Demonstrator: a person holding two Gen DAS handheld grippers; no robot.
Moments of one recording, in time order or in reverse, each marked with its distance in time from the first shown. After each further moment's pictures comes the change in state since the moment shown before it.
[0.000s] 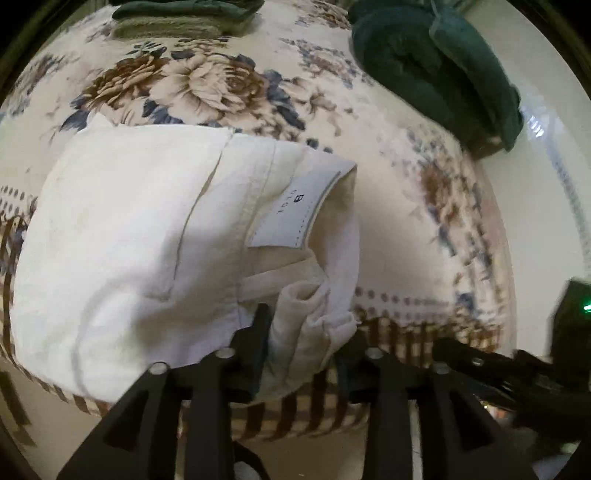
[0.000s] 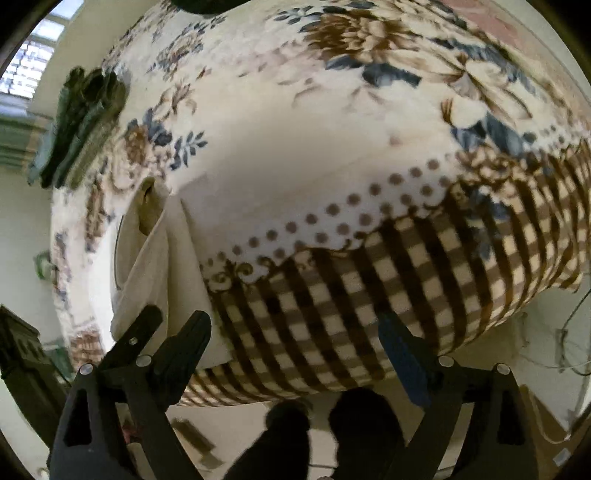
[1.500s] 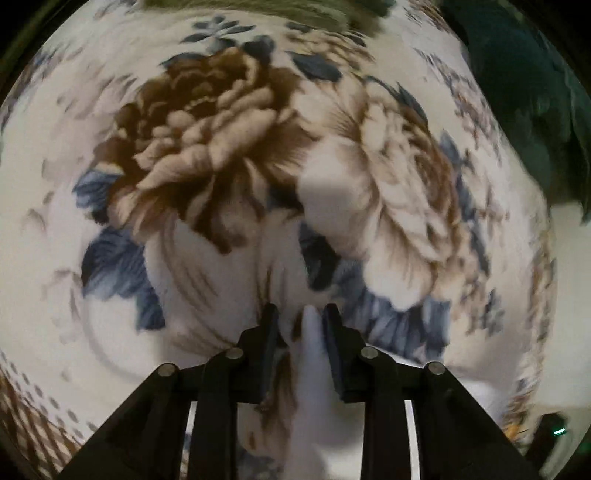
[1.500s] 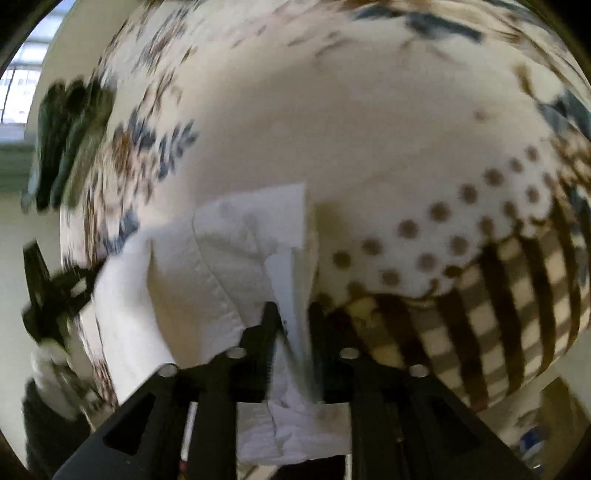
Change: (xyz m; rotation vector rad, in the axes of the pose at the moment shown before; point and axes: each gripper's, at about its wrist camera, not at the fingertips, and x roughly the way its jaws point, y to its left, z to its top) left arm 0.058 0.171 0.191 -0.101 0.148 0.110; right arm 0.078 0.019 0.026 0.054 0.071 0.078
